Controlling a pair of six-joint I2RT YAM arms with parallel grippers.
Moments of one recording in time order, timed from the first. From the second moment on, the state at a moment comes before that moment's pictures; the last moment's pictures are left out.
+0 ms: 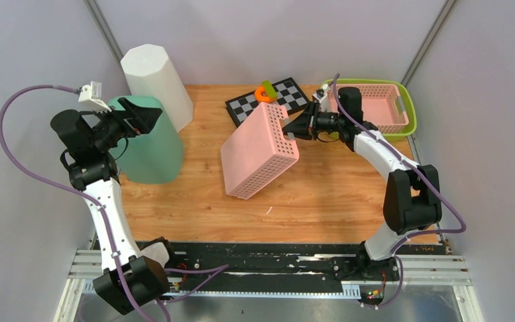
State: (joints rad) left arm 0.51 1.01 1.10 -0.18 0.88 -0.40; right arm 0.22 1.63 1.19 0.02 -1.05 1.03
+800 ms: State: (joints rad) left arm 0.51 1.01 1.09 -0.17 0.89 -0.41; right arm 0.20 1.63 1.25 -0.28 -1.04 0.76
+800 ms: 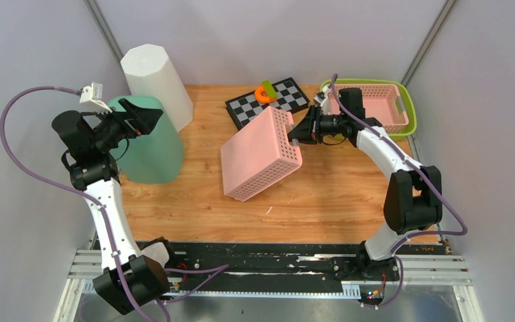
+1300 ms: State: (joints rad) left arm 0.51 1.01 1.08 -0.16 0.89 -0.42; right arm 0.20 1.63 1.31 -0.43 -1.00 0.63
